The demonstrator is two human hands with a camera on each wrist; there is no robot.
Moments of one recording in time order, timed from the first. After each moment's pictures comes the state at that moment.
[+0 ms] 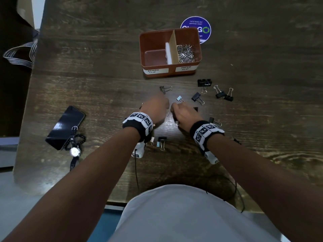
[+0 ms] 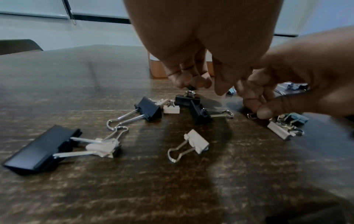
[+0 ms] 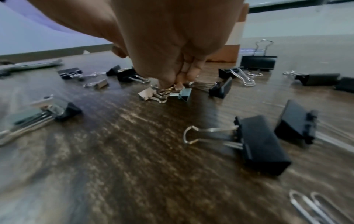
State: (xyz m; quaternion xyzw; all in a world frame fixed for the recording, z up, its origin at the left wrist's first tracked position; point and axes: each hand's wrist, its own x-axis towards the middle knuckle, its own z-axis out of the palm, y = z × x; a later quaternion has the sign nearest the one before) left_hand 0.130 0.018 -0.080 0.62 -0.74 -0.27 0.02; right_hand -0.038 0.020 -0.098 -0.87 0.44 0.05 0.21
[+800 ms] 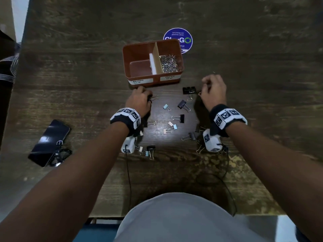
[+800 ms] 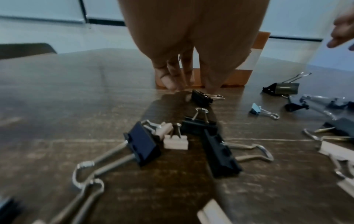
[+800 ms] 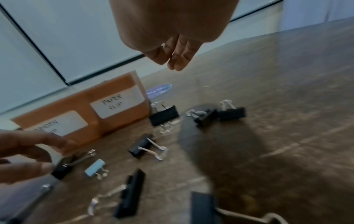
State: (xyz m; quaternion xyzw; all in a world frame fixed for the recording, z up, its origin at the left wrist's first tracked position) left_hand 0.138 -0.033 -0.090 0.67 -0.71 -0.21 0.02; right_hand -0.134 -0.059 -0.050 -0.63 0.69 -0.28 0.23
